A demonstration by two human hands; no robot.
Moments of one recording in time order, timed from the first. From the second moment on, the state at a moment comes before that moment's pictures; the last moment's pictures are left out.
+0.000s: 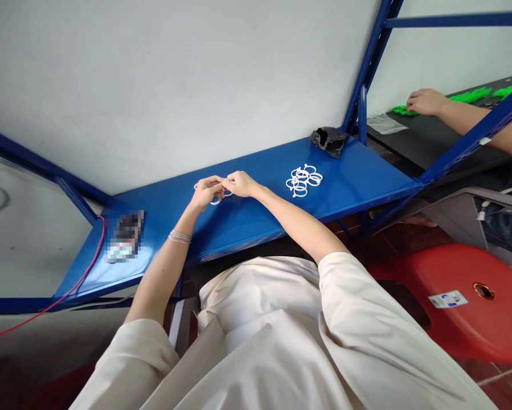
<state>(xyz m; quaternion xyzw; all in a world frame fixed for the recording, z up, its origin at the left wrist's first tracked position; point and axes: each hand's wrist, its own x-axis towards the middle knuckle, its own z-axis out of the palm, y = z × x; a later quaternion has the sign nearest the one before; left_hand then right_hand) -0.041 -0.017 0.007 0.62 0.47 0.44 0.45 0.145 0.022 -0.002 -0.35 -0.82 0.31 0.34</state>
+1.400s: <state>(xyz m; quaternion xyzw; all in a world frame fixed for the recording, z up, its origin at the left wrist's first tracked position) -0.042 -0.008 -0.010 0.61 0.40 0.57 0.38 0.099 0.011 -0.024 -0.19 -0.65 0.57 0.46</state>
